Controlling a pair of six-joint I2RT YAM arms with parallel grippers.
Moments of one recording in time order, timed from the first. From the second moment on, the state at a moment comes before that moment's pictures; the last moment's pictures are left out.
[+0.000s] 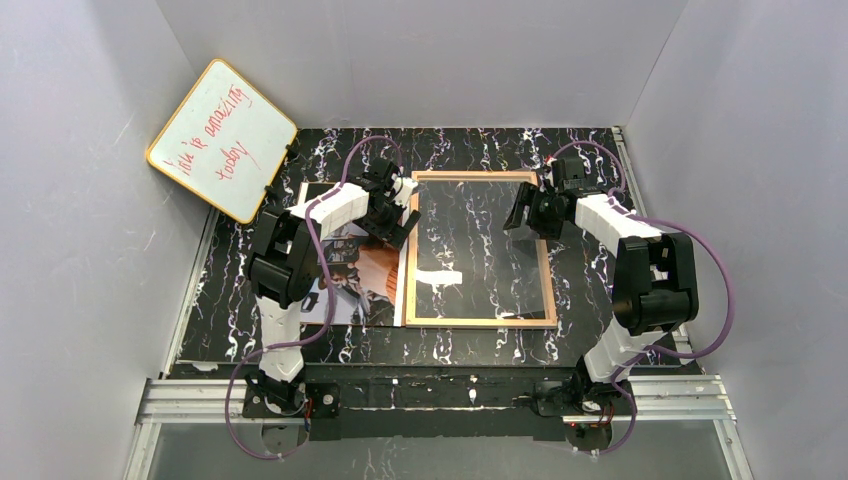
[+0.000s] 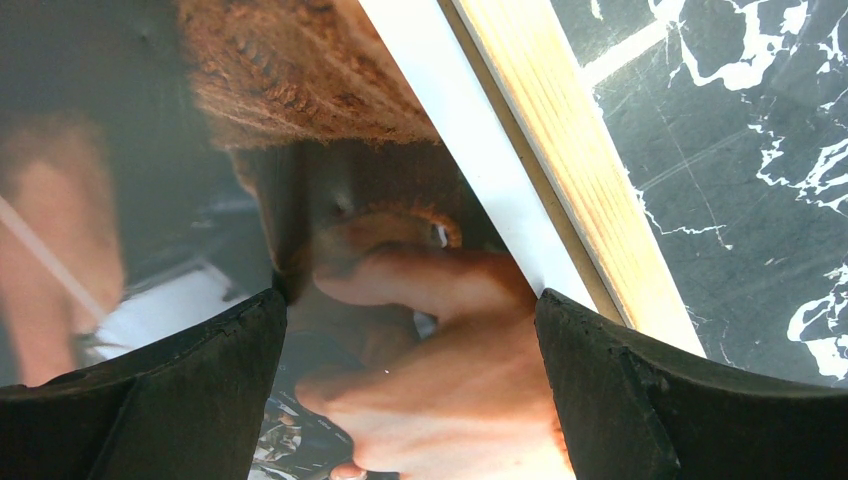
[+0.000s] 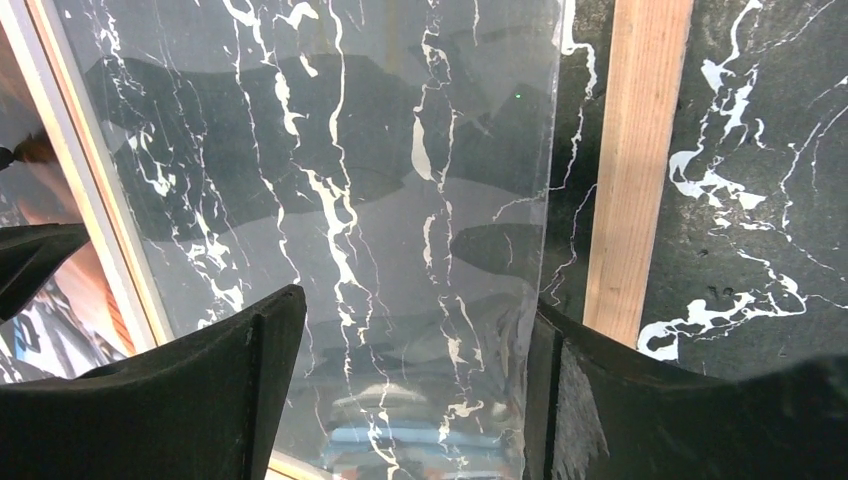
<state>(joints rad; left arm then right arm) -0.45 2.03 1.47 -0.64 0.08 0.16 0.15 1.69 1.13 -0.44 -0.30 0.39</state>
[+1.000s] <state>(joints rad) -0.45 2.03 1.47 -0.64 0.08 0.16 0.15 1.69 1.15 -0.48 -0.16 0.35</state>
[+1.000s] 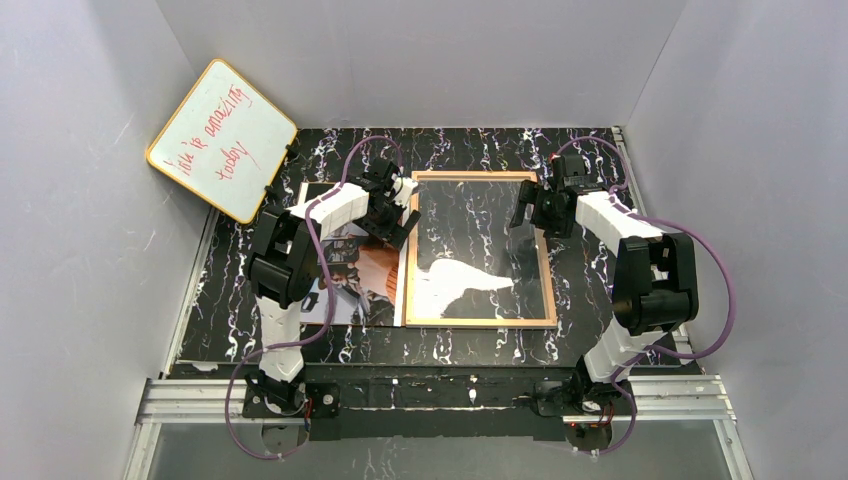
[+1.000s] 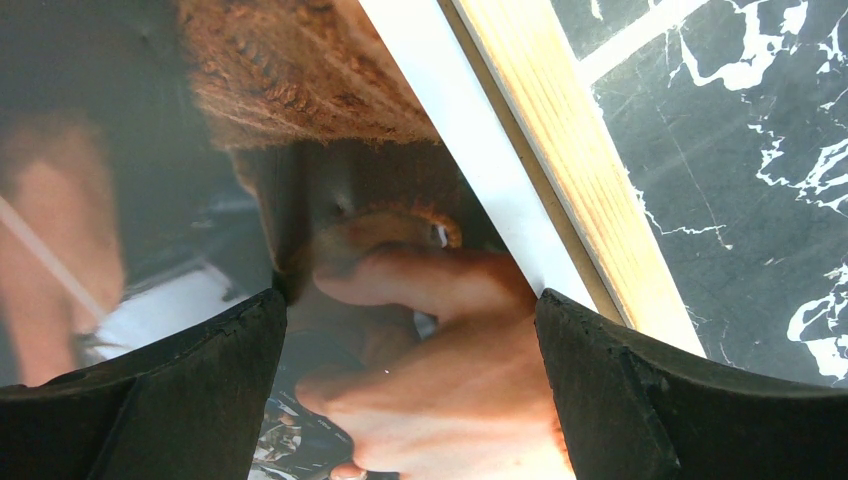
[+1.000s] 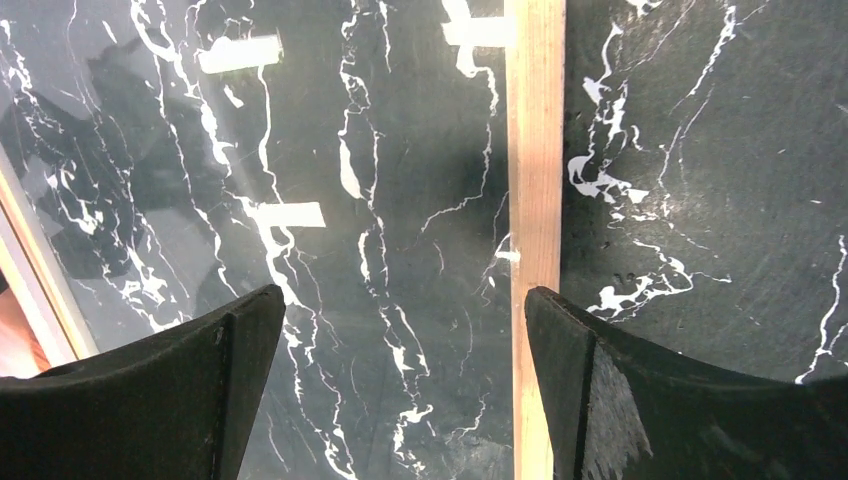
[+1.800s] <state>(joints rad) -0.45 2.04 1.48 -0.65 0.08 0.15 0.15 1.77 1.11 -0.39 -0.22 0.39</state>
